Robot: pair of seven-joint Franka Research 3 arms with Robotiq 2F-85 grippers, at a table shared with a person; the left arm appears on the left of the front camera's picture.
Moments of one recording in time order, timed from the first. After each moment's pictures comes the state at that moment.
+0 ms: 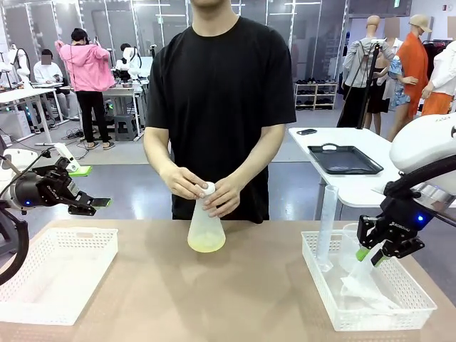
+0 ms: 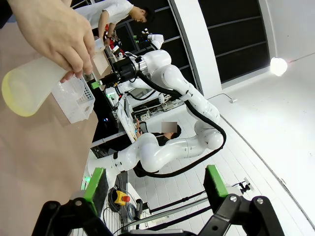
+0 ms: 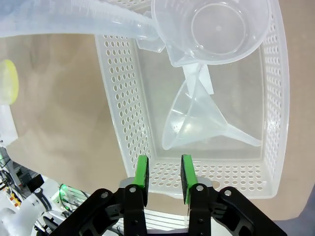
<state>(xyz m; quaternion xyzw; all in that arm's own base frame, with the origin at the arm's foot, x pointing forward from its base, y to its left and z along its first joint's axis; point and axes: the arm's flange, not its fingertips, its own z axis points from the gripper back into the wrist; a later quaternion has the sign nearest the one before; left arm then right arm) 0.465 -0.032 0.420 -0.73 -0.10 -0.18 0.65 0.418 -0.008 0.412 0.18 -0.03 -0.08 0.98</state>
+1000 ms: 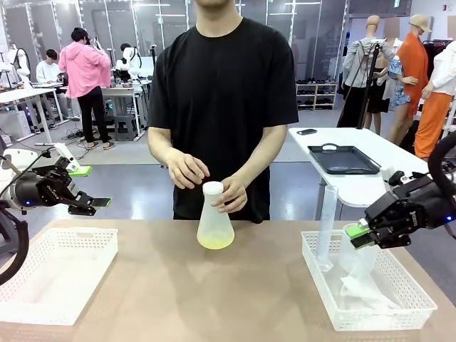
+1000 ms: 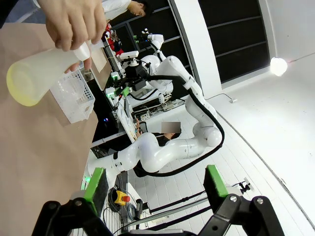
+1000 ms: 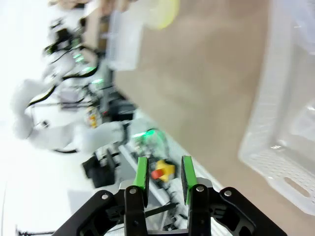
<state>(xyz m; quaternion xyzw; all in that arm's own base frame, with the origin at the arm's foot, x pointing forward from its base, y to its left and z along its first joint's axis) 0.465 -0.032 0.420 -0.73 -0.10 -0.18 0.65 0.382 -0.029 0.433 0.53 -0.02 0.08 0.85</state>
